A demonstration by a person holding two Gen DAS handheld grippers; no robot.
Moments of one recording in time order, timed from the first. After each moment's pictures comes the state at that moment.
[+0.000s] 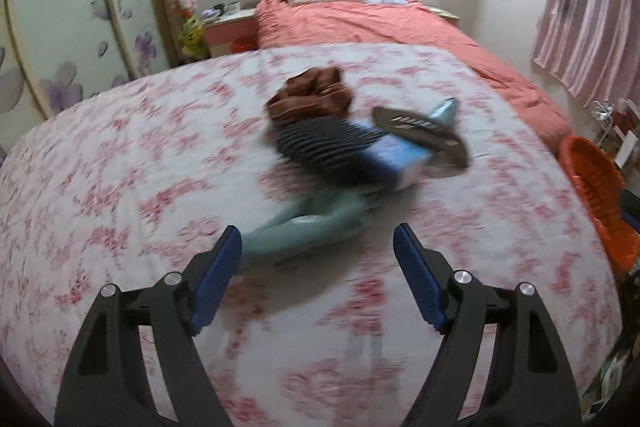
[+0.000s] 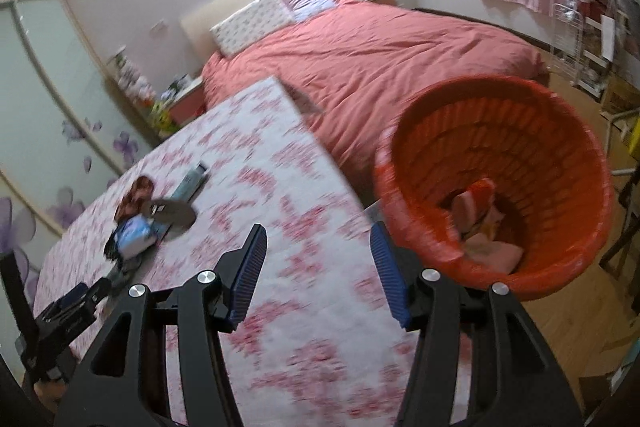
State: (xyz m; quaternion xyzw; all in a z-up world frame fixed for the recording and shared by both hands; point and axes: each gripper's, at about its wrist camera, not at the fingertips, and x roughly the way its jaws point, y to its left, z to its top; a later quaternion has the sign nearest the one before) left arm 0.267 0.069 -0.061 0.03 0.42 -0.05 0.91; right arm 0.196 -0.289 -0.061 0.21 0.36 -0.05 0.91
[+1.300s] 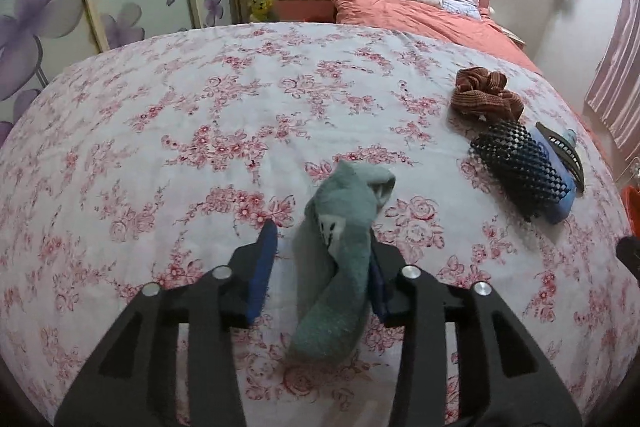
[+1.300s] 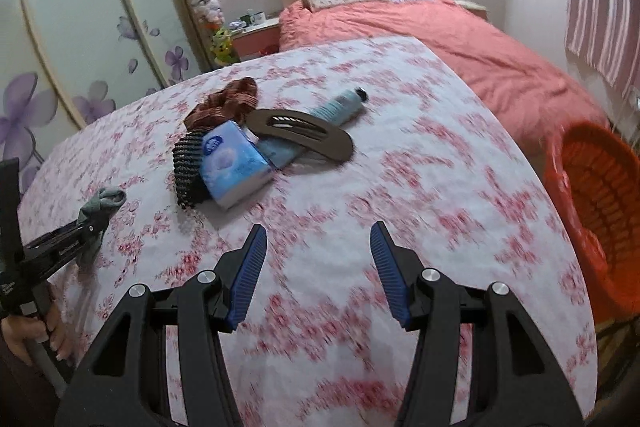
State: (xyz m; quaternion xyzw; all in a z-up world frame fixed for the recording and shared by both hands) left arm 0.274 0.191 -0.084 -0.04 0.43 0.05 0.90; right arm 0.241 -0.128 -0.076 0.07 0.39 0.05 0.92
